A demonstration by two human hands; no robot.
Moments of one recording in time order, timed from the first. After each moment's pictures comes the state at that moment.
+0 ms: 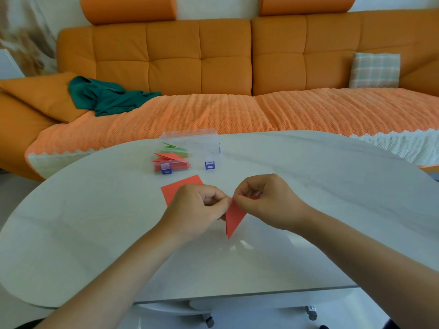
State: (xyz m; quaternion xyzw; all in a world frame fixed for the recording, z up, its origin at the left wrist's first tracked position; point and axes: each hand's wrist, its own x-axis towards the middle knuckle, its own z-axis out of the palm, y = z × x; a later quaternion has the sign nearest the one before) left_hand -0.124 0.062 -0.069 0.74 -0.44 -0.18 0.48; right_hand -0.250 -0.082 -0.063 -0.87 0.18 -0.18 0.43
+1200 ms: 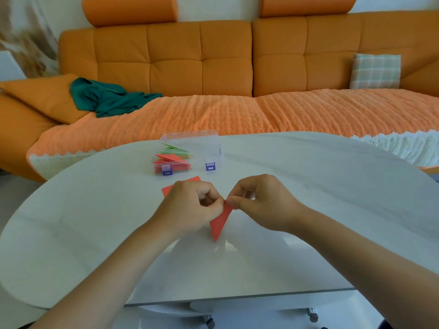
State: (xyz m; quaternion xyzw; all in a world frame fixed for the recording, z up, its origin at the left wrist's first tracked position) left_hand -0.109 0.065 -0.063 0.78 -0.47 -0.11 0.40; right_hand -0.240 -0.082 -0.062 -0.90 0.17 -0.16 0.37
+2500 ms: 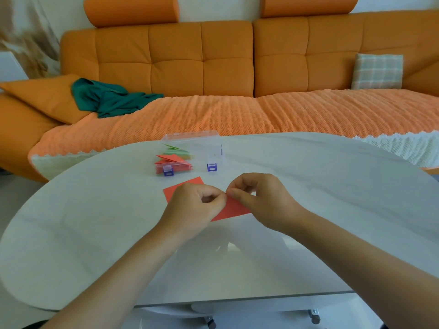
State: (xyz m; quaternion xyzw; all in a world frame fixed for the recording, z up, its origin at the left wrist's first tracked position) left_hand -0.118 0.061 -0.066 0.77 -0.43 -0.13 0.45; right_hand -0.233 -0.077 -0.064 -0.87 0.19 -0.21 0.42
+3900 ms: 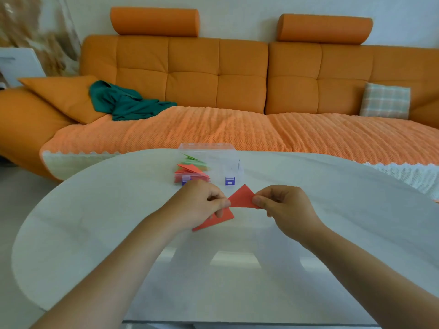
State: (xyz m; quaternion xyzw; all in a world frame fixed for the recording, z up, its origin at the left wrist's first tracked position) left_hand -0.054 0.063 -0.053 0.81 -0.47 -0.16 0.32; right_hand -0.220 -0.082 -0.061 -0.80 0.30 -0.23 0.46
